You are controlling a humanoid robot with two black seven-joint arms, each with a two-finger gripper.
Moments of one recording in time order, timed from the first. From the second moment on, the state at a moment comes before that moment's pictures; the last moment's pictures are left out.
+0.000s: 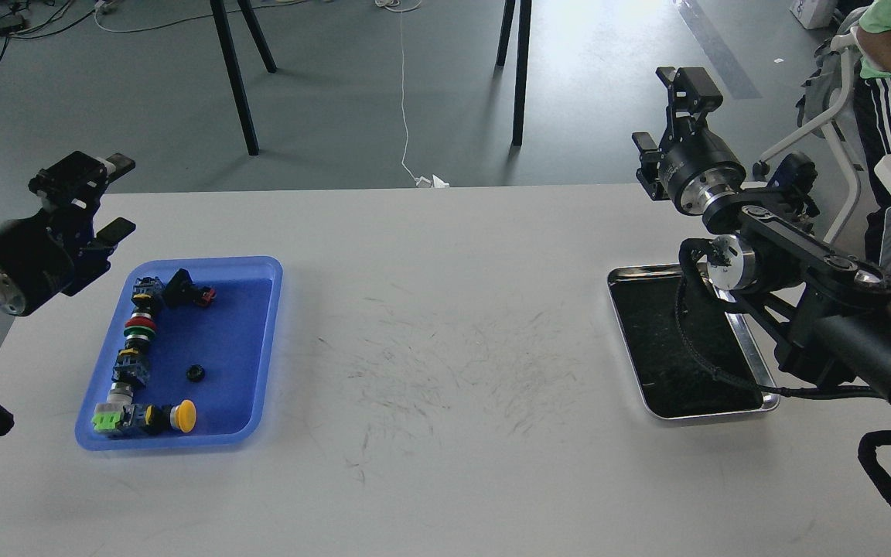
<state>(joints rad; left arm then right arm) -0.64 1.13 -0.38 -1.48 0.35 0.05 -0.32 0.88 -0.30 0.53 0.79 -0.26 -0.14 0.29</state>
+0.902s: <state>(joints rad) -0.68 1.17 -0.13 -1.48 0.65 0.04 -0.37 0.87 -0.27 0.53 0.79 -0.26 -0.14 0.31</state>
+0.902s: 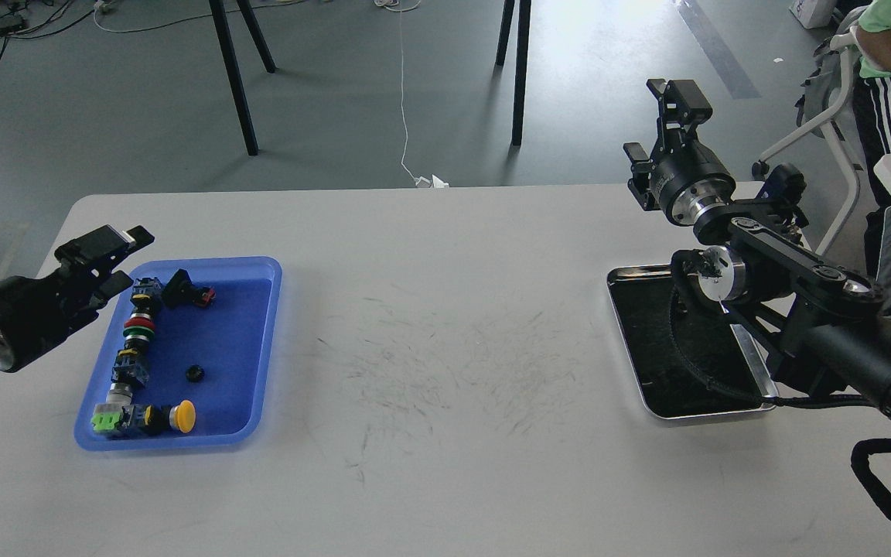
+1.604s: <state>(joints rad) -0.75 1.19 -0.08 -1.49 0.79 0.03 -0.41 0.86 -0.27 0.52 0.79 -0.26 -0.14 0.31</state>
